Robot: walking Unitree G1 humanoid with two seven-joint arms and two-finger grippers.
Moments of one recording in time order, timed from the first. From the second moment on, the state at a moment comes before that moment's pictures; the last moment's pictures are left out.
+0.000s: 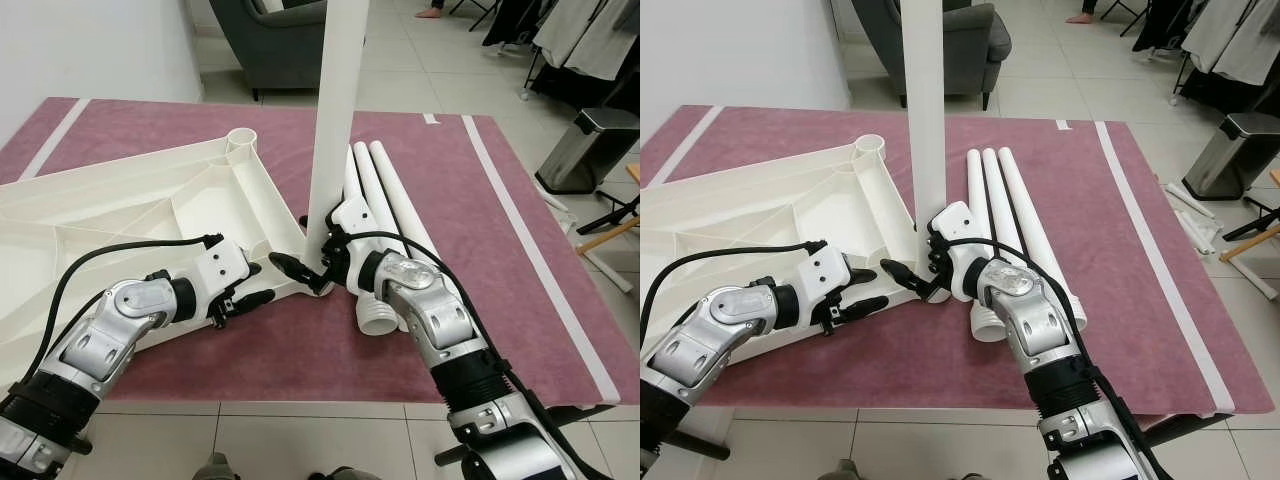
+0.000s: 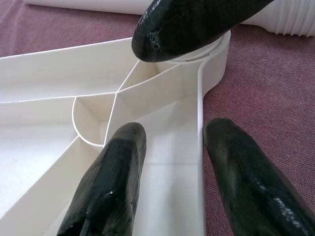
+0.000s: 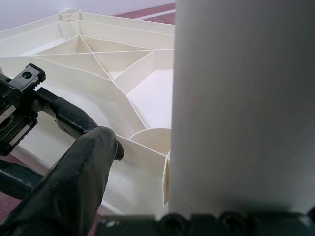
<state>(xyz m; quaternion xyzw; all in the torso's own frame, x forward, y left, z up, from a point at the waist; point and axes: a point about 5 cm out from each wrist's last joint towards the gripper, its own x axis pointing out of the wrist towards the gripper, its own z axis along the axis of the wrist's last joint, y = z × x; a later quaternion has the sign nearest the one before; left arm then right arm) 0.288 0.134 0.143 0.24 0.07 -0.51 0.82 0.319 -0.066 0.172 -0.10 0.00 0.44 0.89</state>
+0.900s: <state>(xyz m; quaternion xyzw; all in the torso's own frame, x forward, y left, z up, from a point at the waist) 0.281 0.113 0.169 0.24 0.01 -0.53 0.81 0.308 -0.083 0.177 -0.07 -0.03 0.41 0.91</state>
